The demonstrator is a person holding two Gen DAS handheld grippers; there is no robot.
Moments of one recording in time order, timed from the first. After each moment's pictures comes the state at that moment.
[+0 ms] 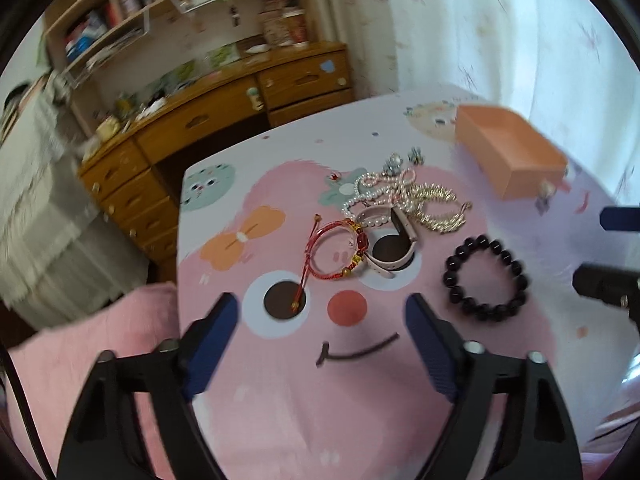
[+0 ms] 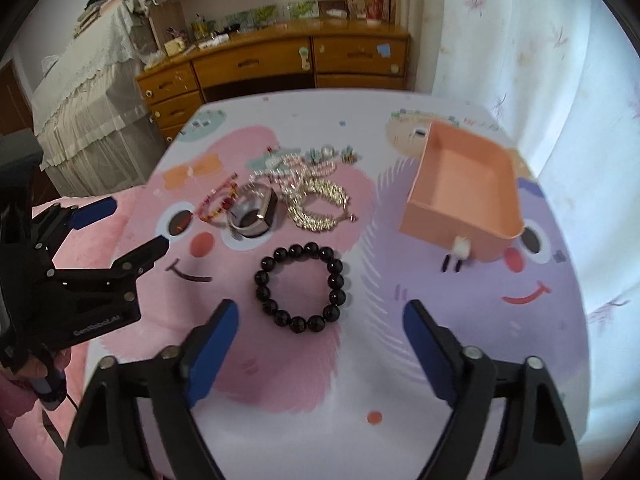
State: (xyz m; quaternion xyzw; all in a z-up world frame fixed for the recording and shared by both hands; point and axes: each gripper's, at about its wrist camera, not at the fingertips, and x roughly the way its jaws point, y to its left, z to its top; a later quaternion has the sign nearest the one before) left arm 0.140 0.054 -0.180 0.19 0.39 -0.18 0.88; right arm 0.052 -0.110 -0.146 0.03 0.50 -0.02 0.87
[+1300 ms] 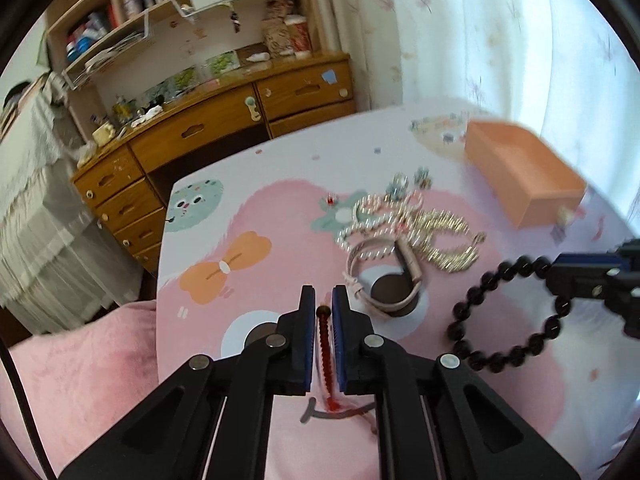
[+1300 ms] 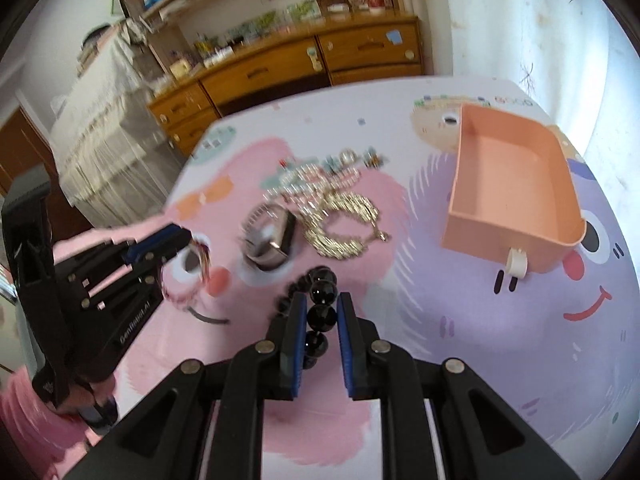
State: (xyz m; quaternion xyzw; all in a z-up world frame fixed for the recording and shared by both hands) left arm 0.165 0.039 -0.176 0.15 0.38 -0.18 0.90; right arm 0.084 -0.125 -0.155 0.13 0.48 0.03 0.87
